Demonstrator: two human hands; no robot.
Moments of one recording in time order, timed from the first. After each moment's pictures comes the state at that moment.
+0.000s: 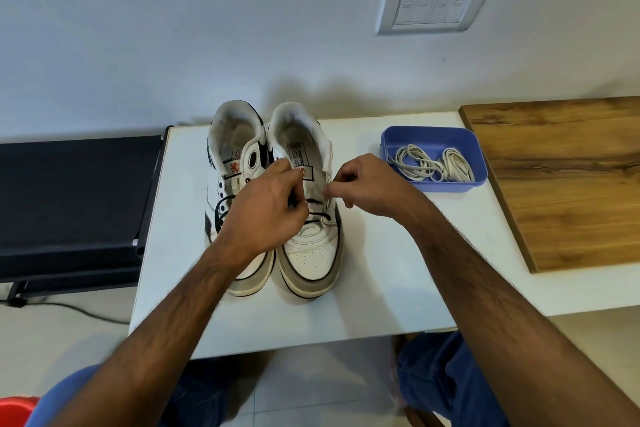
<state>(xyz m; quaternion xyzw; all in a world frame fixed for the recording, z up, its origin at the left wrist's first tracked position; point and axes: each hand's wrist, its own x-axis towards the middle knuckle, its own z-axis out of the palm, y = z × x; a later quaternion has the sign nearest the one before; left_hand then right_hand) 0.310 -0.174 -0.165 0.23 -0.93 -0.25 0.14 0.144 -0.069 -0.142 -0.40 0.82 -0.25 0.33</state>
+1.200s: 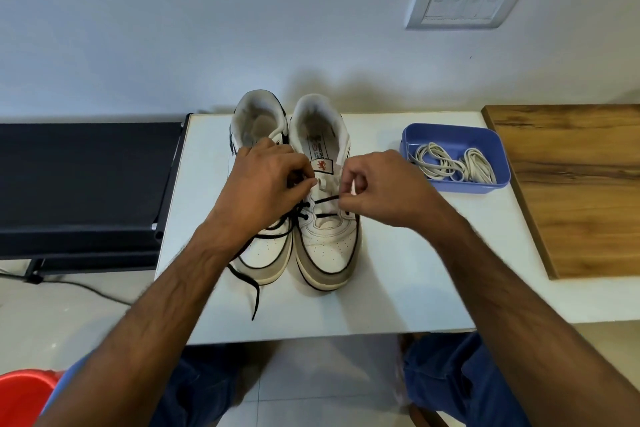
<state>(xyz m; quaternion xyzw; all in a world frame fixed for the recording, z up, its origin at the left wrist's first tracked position) 0.327 -0.201 -0.155 0.22 -0.95 -0.16 0.17 0.164 -0.062 -0.123 -0.54 0.80 -0.15 0.20</state>
